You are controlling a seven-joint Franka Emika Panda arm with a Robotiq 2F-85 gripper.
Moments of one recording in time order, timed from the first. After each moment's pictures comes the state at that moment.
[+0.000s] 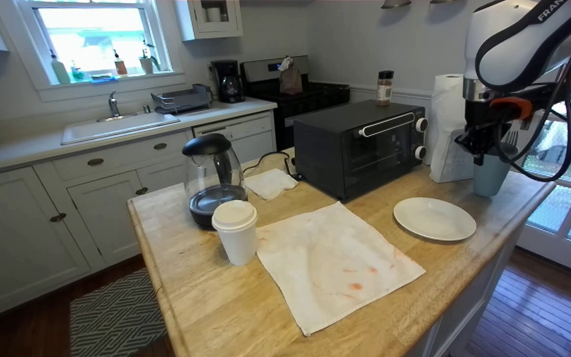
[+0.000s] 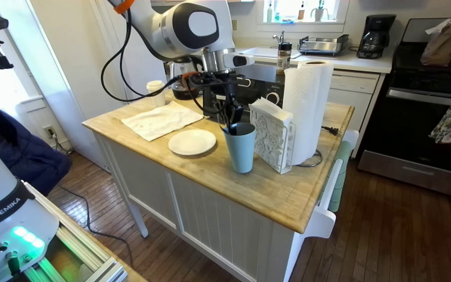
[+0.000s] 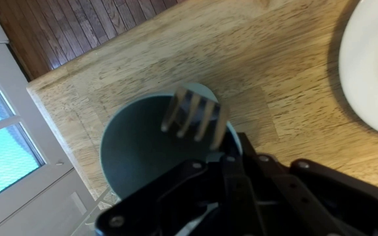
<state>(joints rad) -0.21 0.22 -0.27 -2.21 -0.31 2.43 0.24</state>
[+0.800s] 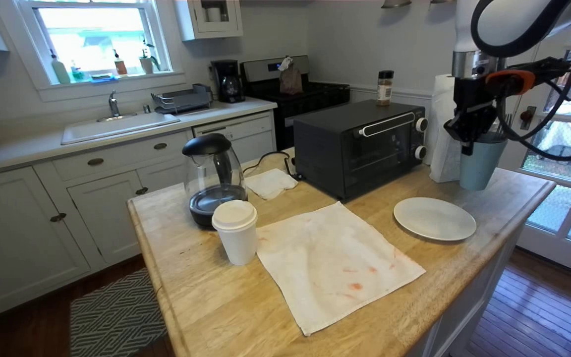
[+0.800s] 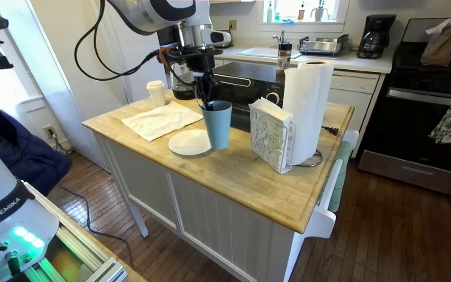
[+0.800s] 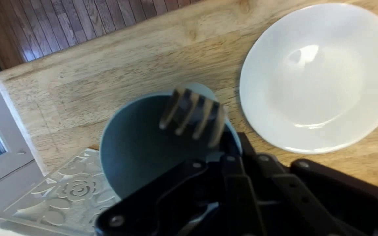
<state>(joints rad) -0.15 0.06 -0.18 -2.25 -0.25 2.28 0.19</state>
